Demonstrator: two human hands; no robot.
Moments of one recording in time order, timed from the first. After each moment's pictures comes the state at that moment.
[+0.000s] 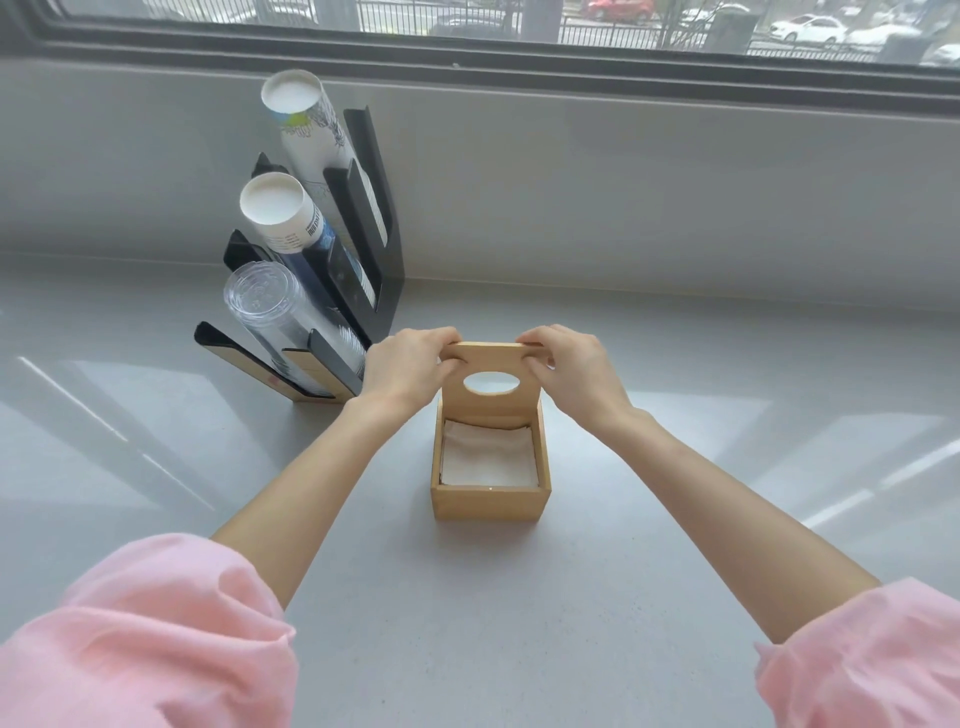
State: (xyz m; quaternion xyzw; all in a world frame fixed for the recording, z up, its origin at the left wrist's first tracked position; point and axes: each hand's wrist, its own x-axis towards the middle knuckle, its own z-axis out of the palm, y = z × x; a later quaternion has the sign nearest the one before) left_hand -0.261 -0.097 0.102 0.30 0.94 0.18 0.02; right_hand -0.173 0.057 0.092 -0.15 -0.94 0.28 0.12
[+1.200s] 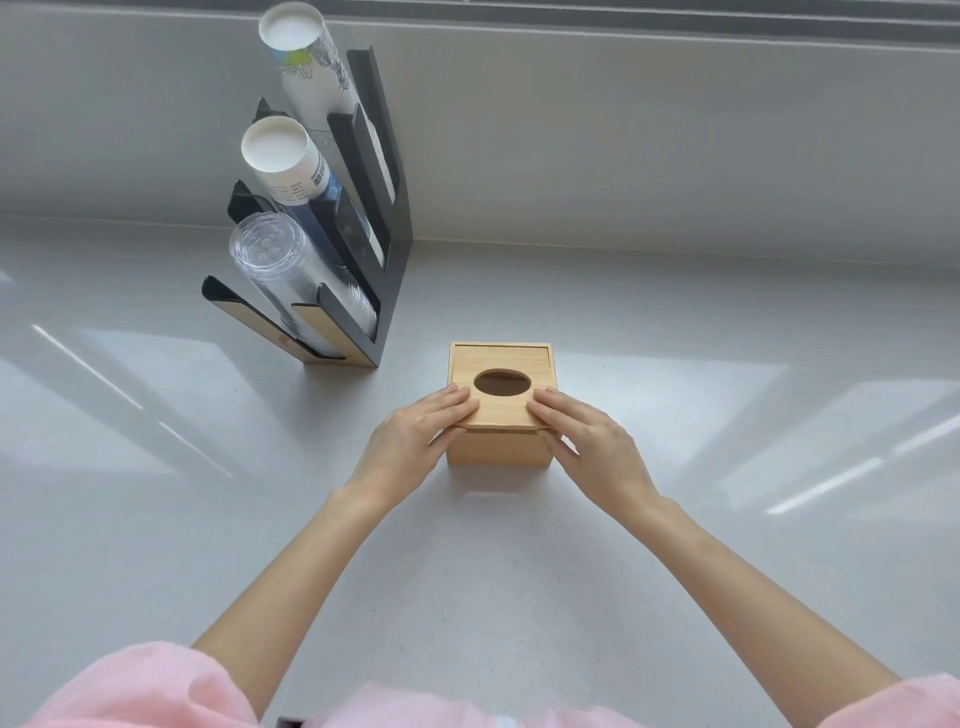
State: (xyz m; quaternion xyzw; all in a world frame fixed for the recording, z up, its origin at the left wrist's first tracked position) left_hand -0.211 -0.155 0.006 0.40 0.86 0.30 0.04; right_hand -0.098 0.032 -0.001 -0.07 -0.95 0.20 0.21
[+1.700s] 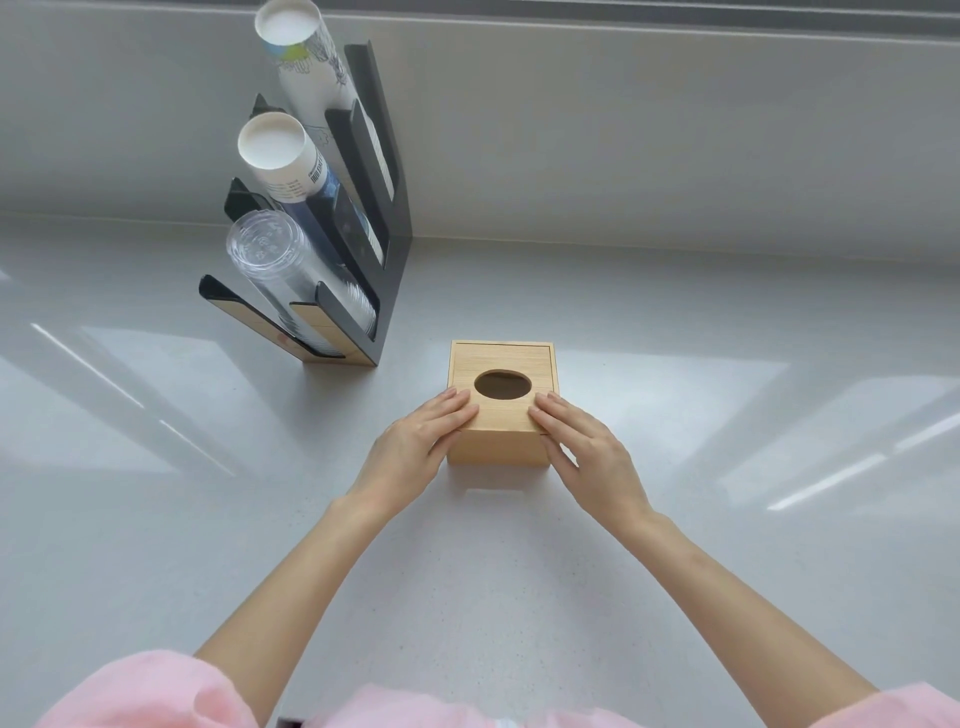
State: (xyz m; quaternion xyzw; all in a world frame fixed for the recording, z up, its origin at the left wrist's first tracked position) left_hand -0.210 -0.156 -0.007 0.40 0.86 0.31 0.07; right_hand -0.095 0.026 -0.019 -0.08 -0.94 0.23 0.24
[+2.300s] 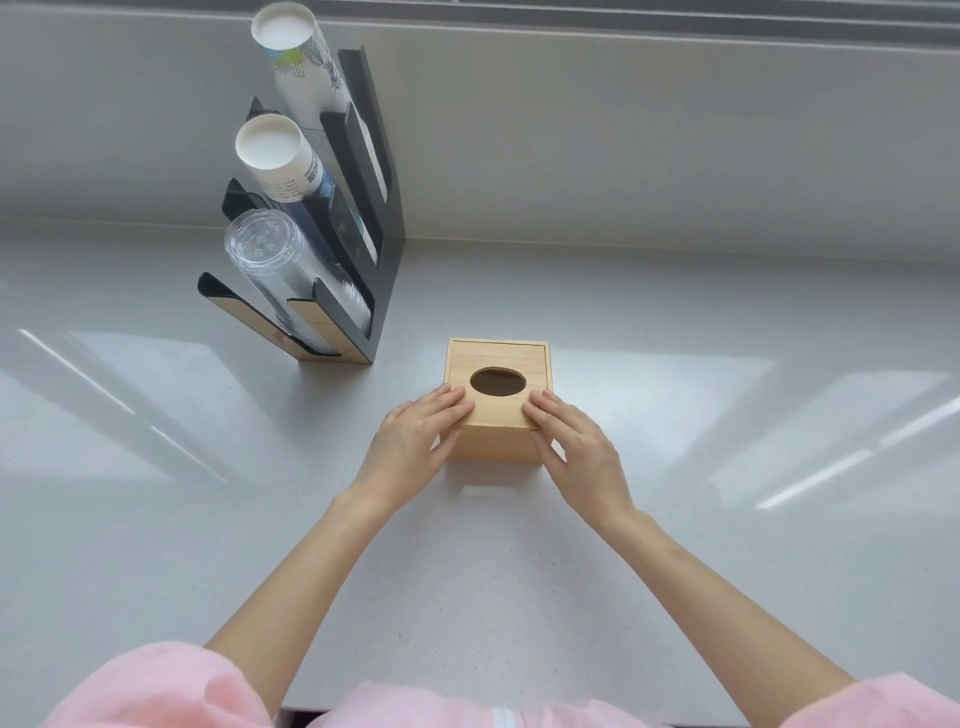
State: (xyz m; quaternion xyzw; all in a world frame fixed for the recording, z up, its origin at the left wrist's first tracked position) left_hand -0.202 -0.154 -0.004 0.40 0.87 0.29 0.02; right_hand -0.090 0.015 -0.020 -0.12 -0.93 0.25 0.25
